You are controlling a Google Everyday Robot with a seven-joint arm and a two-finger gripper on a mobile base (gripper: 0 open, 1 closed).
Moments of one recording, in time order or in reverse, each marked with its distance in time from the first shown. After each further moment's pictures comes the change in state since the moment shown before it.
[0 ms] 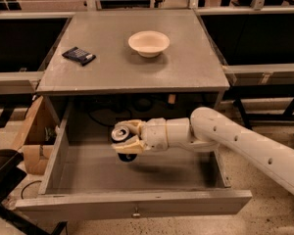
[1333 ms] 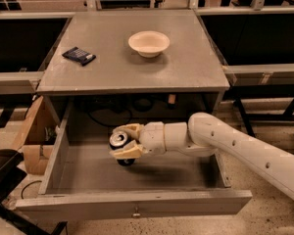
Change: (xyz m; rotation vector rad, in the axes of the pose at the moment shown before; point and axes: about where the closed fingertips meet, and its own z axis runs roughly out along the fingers) arm 0.013 0.000 0.008 0.029 0.001 -0.028
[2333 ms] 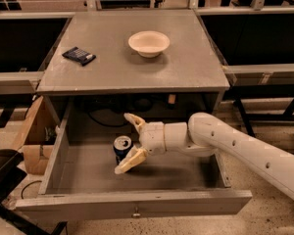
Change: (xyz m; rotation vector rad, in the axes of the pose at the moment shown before) arm 0.000 0.000 0.000 0.000 -0.001 0.000
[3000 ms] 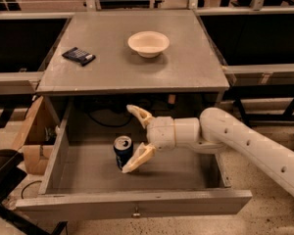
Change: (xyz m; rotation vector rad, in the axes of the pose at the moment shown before) arm -0.043 0.012 -0.026 -0.030 -0.091 -0.110
